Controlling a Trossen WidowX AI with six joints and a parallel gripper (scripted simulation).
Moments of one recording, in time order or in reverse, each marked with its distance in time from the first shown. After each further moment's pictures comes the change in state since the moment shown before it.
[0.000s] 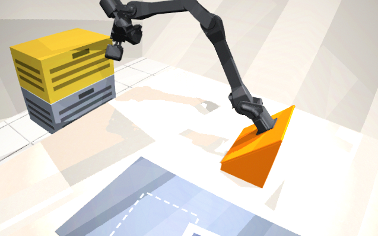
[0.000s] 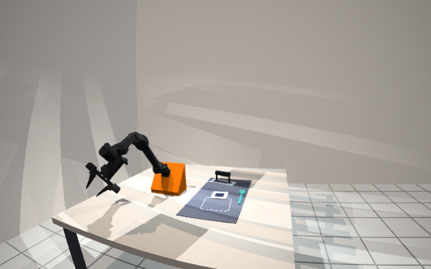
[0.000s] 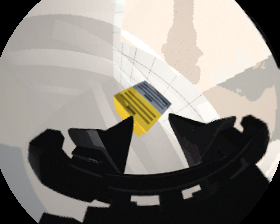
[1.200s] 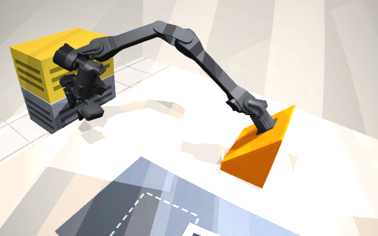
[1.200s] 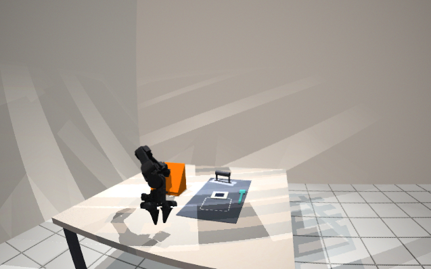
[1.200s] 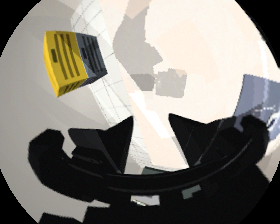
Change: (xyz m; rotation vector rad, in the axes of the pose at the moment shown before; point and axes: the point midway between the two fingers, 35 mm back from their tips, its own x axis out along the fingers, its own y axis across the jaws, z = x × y) arm -0.078 -0.299 -0.072 -0.641 0.301 -0.628
